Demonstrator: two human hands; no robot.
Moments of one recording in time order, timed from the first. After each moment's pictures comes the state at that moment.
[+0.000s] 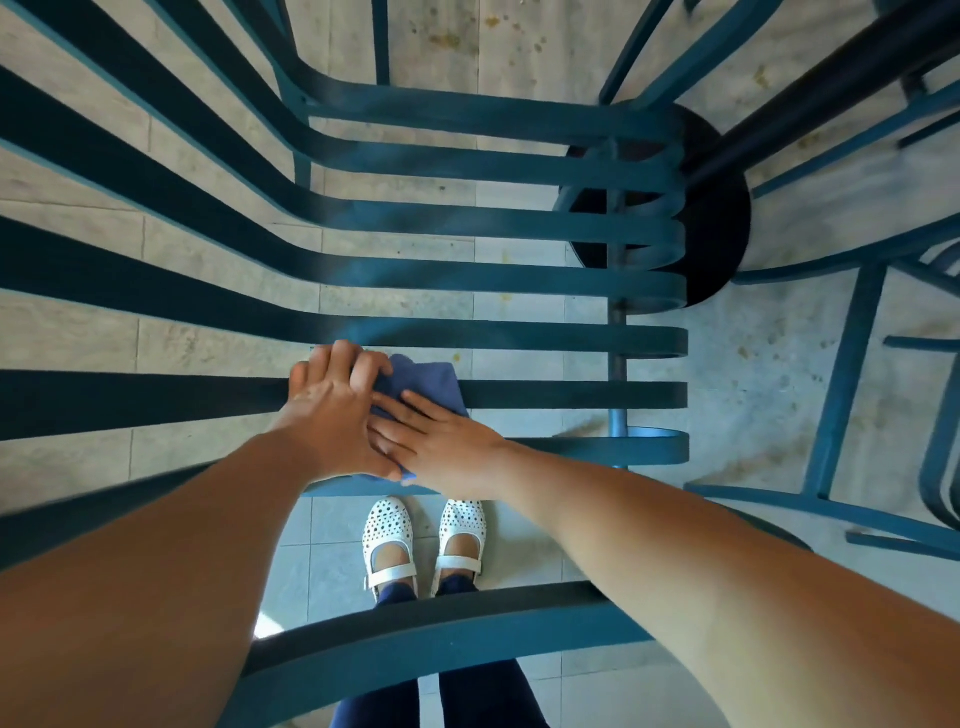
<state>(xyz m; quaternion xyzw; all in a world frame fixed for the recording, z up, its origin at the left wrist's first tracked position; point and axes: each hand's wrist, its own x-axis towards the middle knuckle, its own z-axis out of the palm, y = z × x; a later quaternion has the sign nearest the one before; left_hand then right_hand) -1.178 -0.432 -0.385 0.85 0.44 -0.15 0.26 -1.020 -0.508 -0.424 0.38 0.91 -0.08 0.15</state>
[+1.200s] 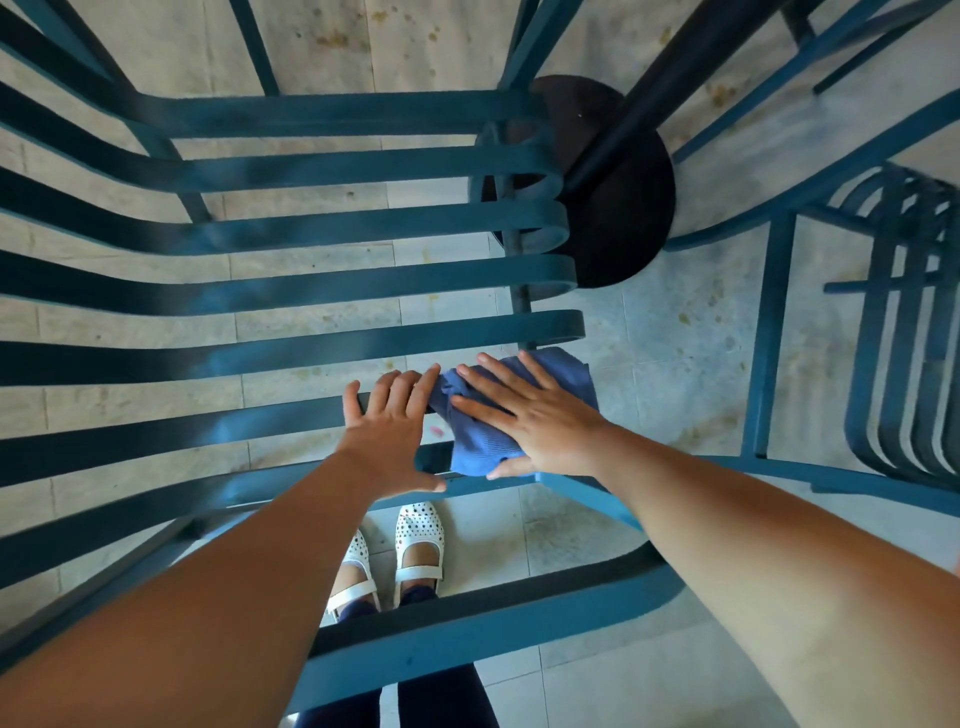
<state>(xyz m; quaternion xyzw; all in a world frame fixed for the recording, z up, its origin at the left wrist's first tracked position) -1.034 -0.493 -0.401 0.88 0.35 -0.25 0.20 -0.829 -0.571 -0.410 0.51 0.84 -0.11 0.11</state>
